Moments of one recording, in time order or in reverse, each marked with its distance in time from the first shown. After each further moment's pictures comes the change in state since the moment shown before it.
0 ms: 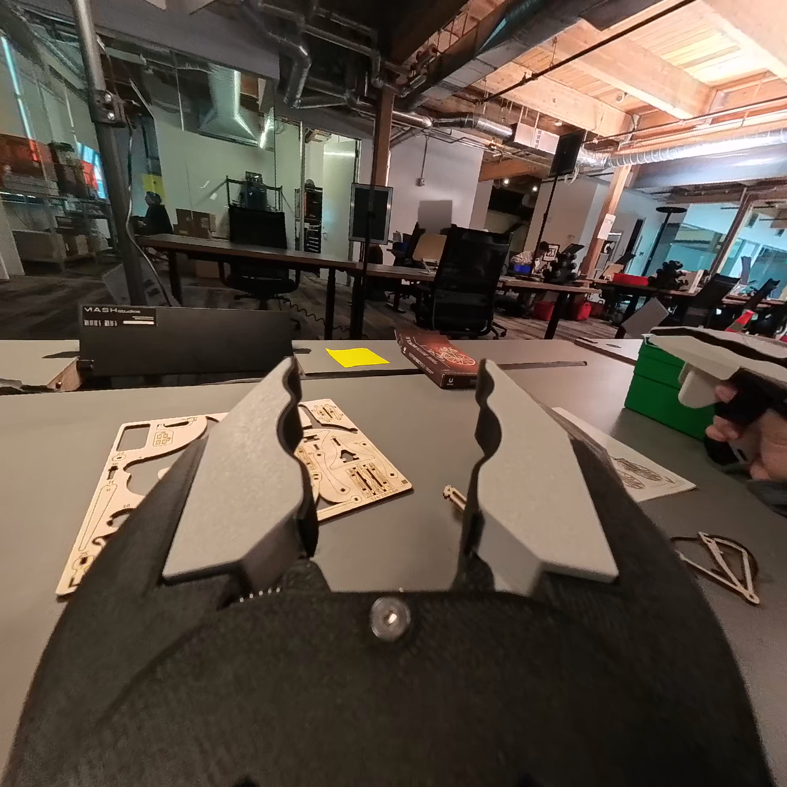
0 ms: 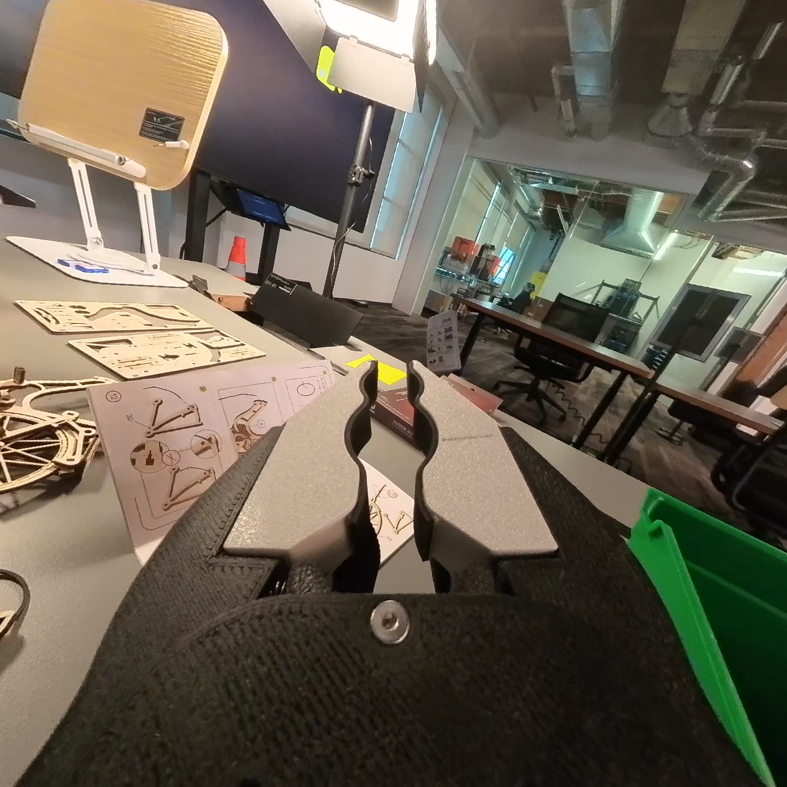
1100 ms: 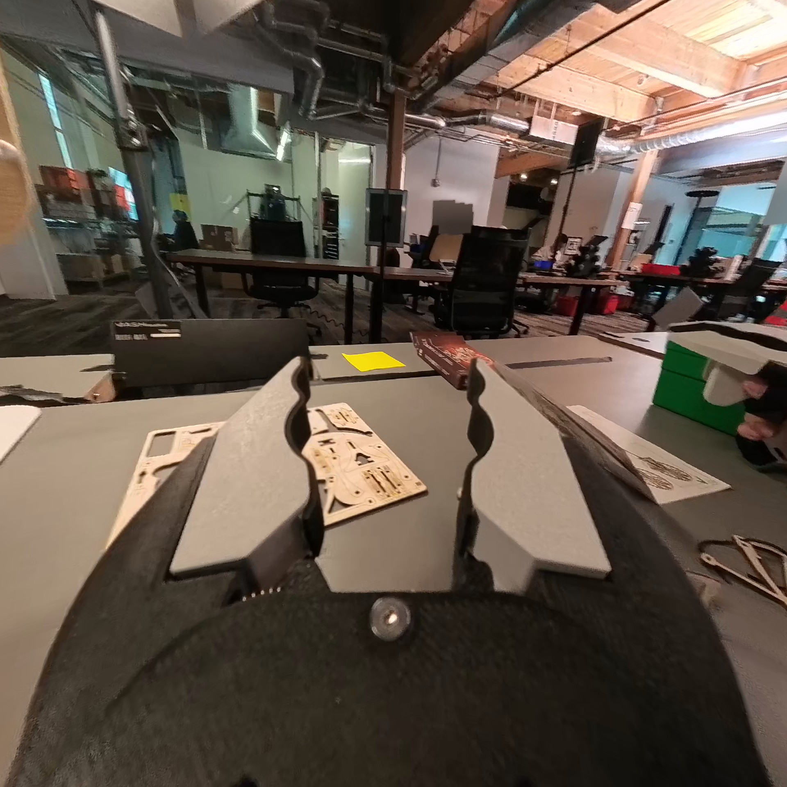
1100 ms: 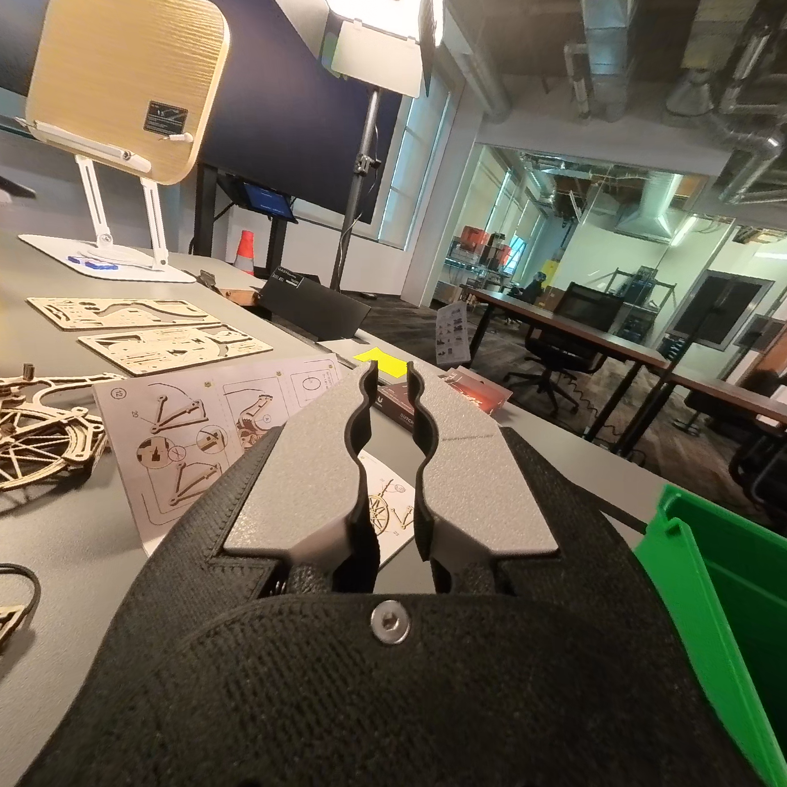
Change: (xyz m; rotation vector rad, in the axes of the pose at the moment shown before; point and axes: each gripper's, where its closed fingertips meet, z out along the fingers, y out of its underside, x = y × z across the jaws) left arm -0.002 -0.003 -0.001 0.009 -0.043 0.060; right arm -0.003 0.005 0.002 -0.022 -0.019 0.023
